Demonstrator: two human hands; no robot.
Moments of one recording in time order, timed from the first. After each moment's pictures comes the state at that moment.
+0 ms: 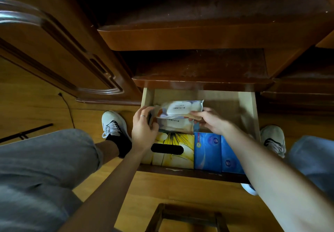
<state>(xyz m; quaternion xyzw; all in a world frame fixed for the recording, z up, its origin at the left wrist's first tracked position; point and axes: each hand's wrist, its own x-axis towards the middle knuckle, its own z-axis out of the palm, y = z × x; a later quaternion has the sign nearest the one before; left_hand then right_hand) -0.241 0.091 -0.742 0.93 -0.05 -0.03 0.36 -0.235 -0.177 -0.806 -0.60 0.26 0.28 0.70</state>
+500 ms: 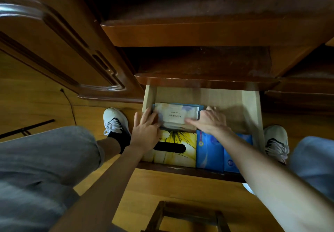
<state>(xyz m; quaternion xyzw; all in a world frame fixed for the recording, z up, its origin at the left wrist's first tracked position) -0.238 0.115 -0.767 0.96 -0.25 -0.14 -0.01 -0.239 -0.154 -0.812 -0.97 0.09 0.21 0.10</state>
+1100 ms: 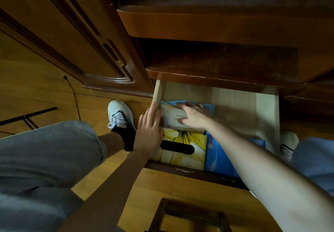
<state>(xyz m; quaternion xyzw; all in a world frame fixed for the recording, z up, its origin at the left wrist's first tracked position) -0.252 0.130 -0.789 0.97 -0.18 -0.05 0.13 -0.190 -0.095 -0.832 -0.93 -0.06 0.31 0.21</state>
